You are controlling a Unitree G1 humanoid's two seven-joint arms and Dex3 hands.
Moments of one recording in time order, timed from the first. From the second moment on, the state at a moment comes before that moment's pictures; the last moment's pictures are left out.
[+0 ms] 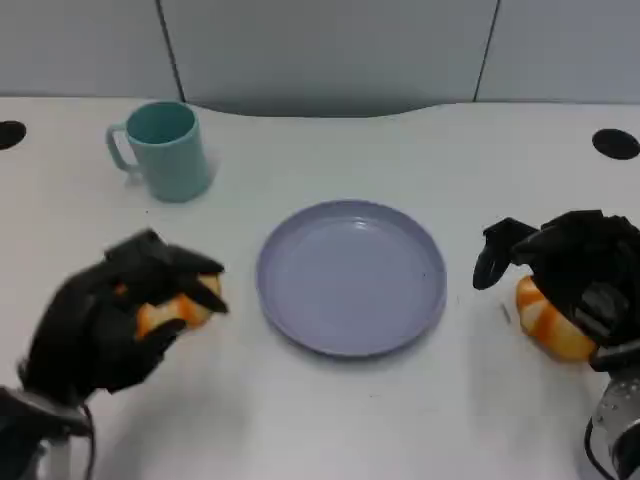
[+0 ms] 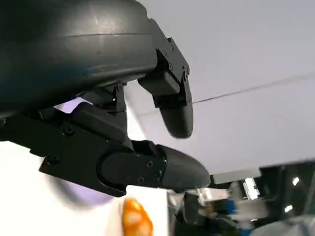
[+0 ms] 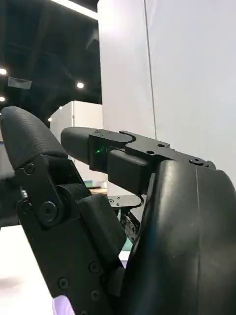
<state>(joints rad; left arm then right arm) -0.20 0.06 0.25 0.44 -0.25 -0.67 -0.73 -0.63 -0.01 -0.47 1.16 0.56 -0.61 1.35</state>
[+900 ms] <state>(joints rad) -0.75 0.33 -0.30 1.34 0.64 -0.42 0.09 -0.60 0.00 -0.45 1.09 0.56 -0.64 1.33</state>
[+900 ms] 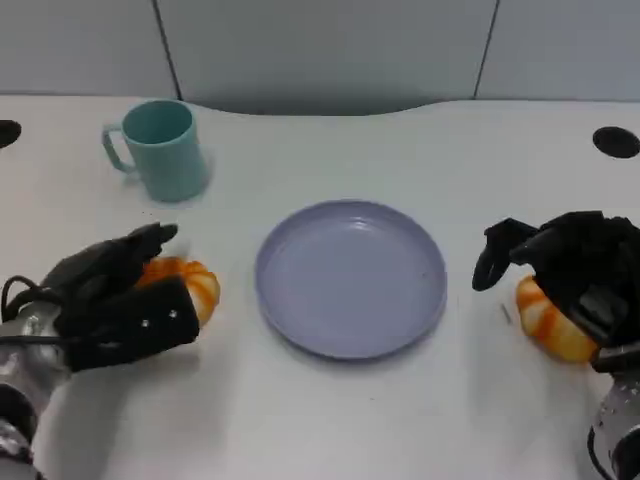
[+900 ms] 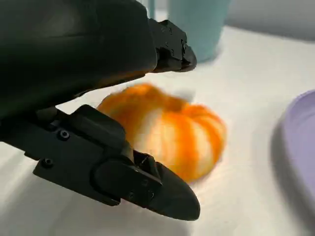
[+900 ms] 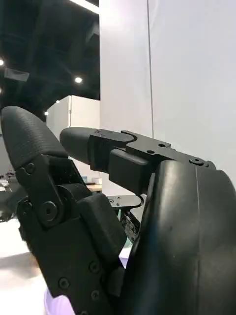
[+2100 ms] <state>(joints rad) -0.93 0.30 -0.29 1.31 0.55 -0.65 0.33 -0.59 0.02 -0.41 1.05 0.56 -0.61 1.25</state>
